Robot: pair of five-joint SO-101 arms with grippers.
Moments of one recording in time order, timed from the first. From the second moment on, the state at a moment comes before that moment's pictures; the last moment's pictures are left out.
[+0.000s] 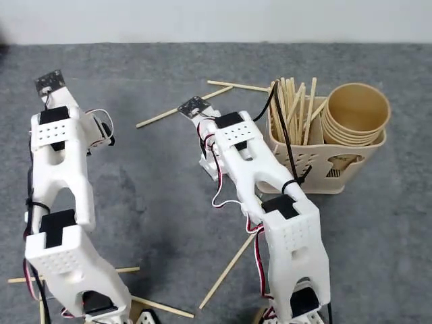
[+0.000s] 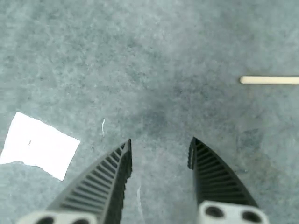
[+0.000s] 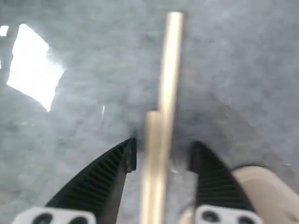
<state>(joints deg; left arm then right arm) -17.8 20.0 -2.3 70.0 22.0 -24.1 38.9 -17.7 72.1 17.4</state>
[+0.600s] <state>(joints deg) -18.0 20.0 -2.3 70.0 22.0 -31.1 39.7 -34.9 95.7 20.8</state>
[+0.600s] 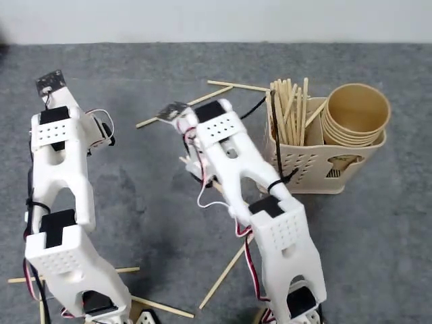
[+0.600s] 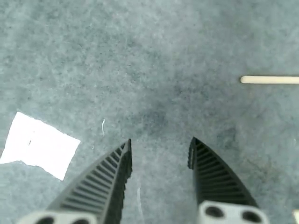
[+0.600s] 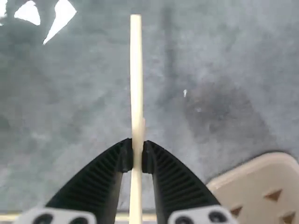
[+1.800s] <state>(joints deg) -19.3 20.0 -2.3 68.6 22.0 -19.3 -21.6 -45.0 83.3 16.1</state>
